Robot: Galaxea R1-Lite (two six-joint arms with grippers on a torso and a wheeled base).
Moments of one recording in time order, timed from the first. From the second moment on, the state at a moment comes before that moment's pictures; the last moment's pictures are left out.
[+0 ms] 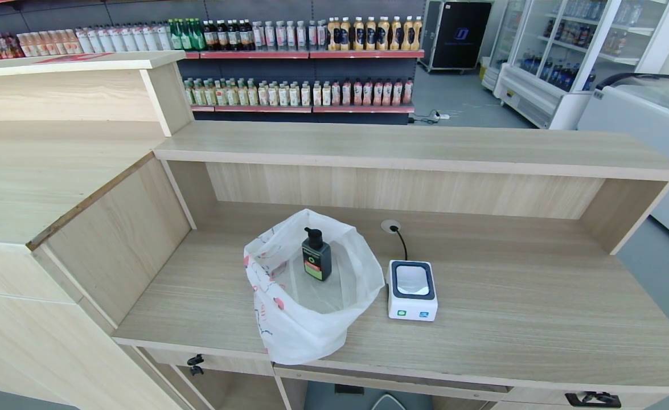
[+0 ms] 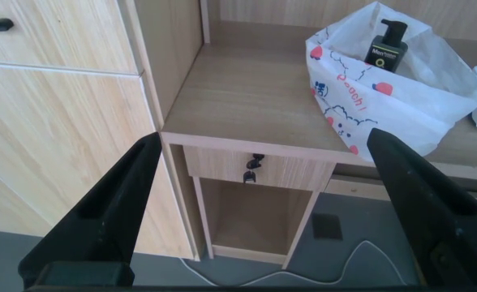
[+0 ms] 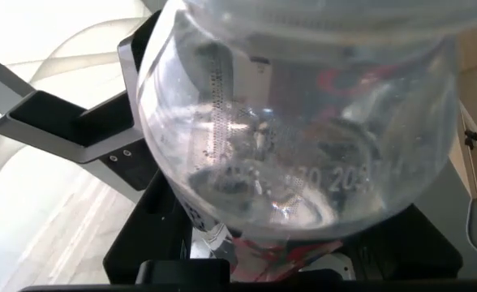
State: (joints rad) left arm 0.00 0.00 0.00 0.00 0.02 -0.02; right arm 0.47 1.10 -1.02 -0.16 1.21 0.48
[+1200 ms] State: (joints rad) left arm 0.00 0.00 0.00 0.00 0.02 -0.02; right arm 0.27 1.14 -0.96 -0.11 1.15 -0.02
